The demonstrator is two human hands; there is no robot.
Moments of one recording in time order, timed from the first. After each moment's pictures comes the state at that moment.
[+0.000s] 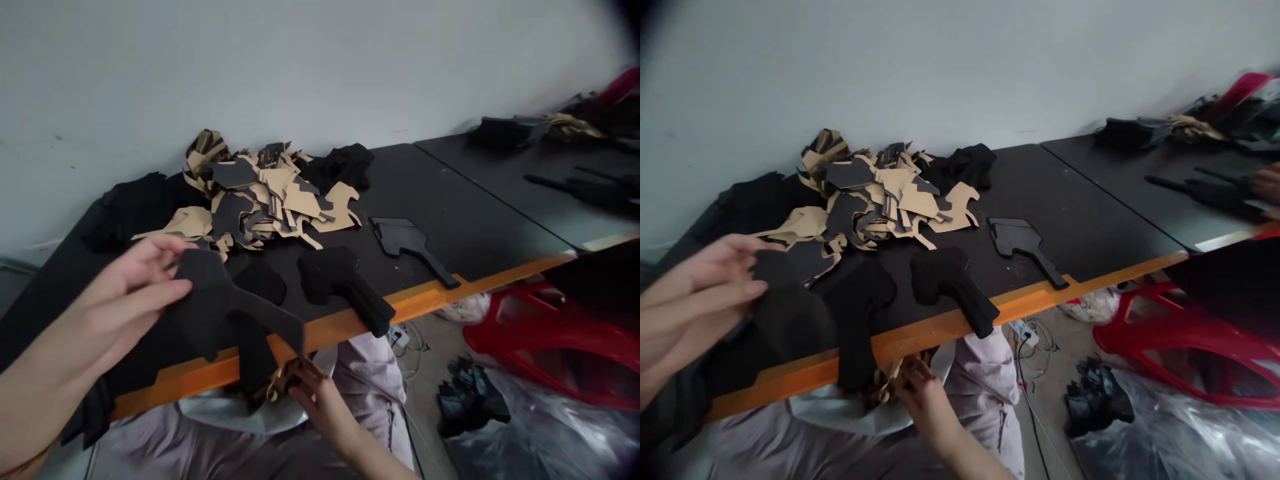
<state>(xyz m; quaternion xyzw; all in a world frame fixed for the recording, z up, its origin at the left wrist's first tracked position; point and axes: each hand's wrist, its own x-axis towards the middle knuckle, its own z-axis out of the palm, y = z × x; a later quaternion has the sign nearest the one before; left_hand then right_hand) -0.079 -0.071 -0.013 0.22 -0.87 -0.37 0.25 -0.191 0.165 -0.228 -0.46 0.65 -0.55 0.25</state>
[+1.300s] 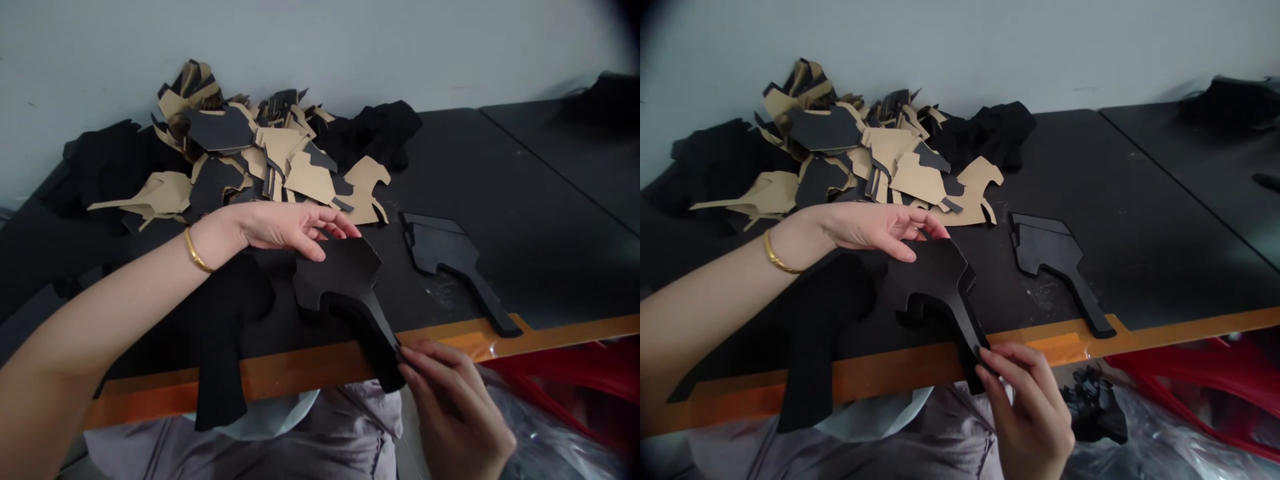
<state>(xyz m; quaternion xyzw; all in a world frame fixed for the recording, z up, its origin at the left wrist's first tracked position) -0.289 -0.115 -0.063 0.04 -0.75 -0.64 -0.18 -0.328 0.187 -0.155 -0.45 0.72 -0.52 -0.10</state>
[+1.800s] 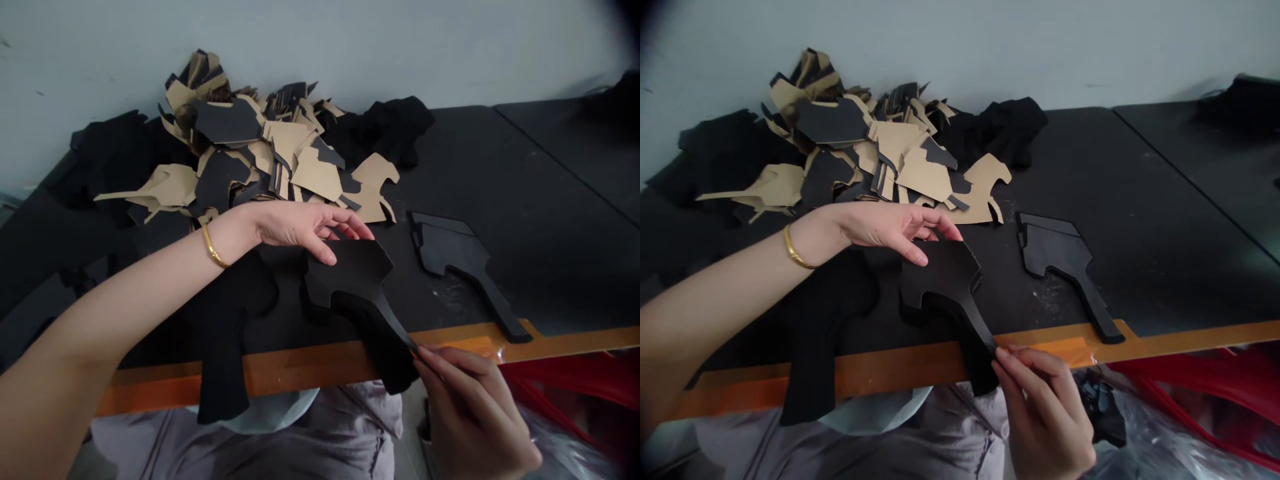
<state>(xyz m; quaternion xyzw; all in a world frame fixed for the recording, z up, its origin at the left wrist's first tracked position) -0.297 -0.114 -0.075 0.00 -0.76 -0.63 -0.16 -0.336 0.186 -0.157 -0.44 0.72 -0.51 -0.18</state>
